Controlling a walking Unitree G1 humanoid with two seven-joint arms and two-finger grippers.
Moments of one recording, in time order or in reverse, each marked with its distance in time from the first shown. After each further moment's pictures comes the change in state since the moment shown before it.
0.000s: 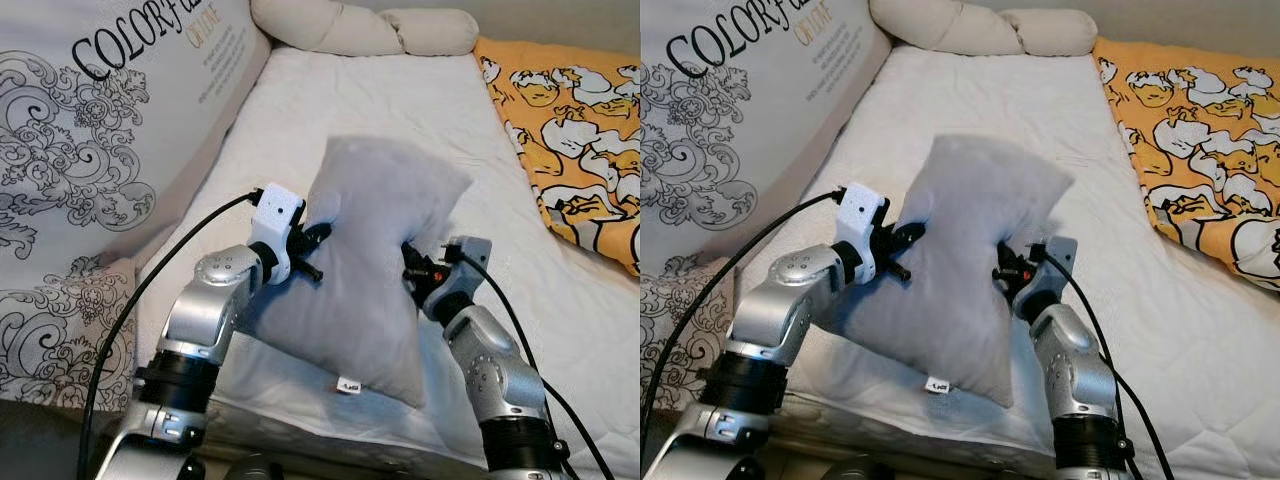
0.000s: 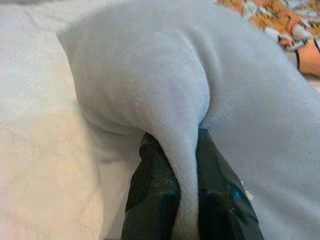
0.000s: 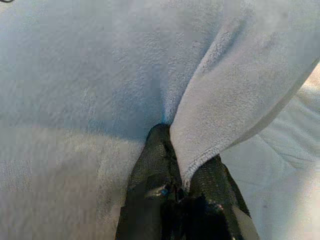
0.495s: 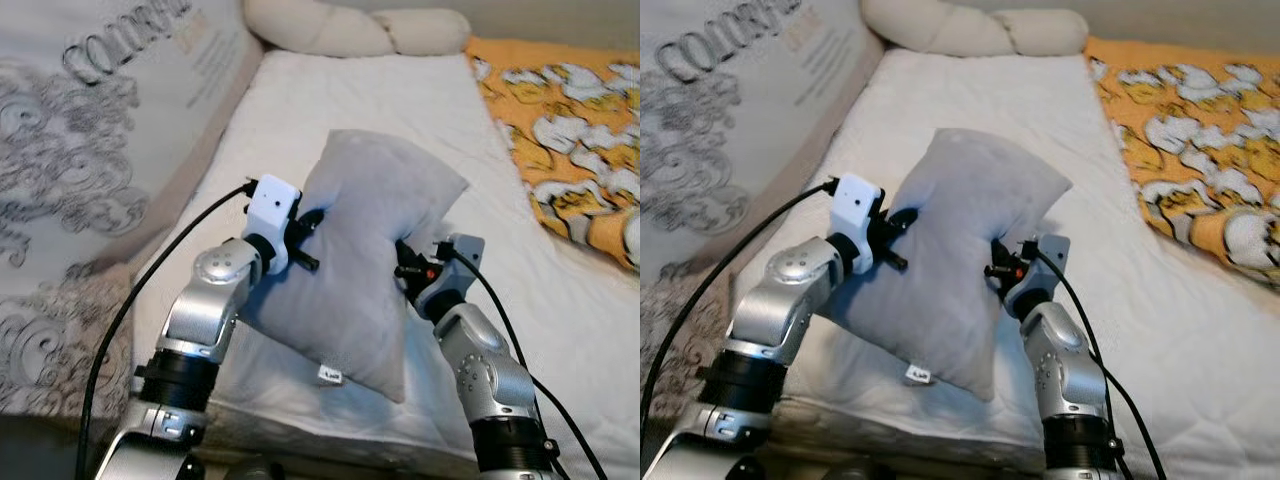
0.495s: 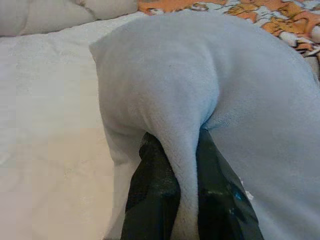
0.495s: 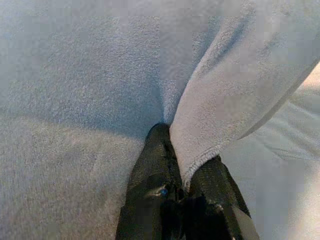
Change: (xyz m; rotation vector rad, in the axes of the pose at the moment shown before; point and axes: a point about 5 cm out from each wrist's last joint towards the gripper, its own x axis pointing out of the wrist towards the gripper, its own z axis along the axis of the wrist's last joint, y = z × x) left arm 0.000 0.007 0.008 0.072 -0.045 0.078; right arm 0.003 0.009 -0.003 0.018 -0.003 -0.019
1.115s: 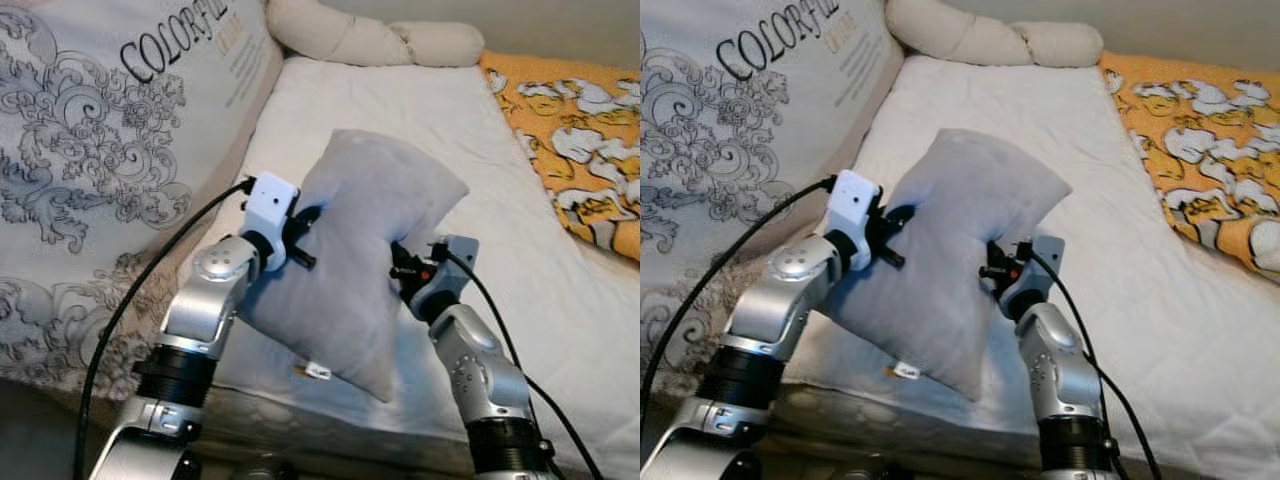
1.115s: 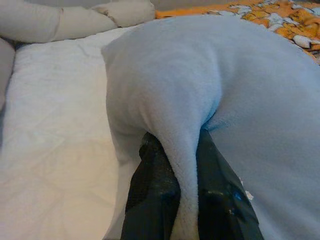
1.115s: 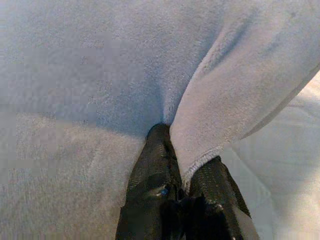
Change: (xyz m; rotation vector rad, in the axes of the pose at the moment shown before) left arm -0.001 0.006 -0.001 0.023 0.004 0.021; right arm 0.002 0.006 -0.002 0.001 0.009 0.002
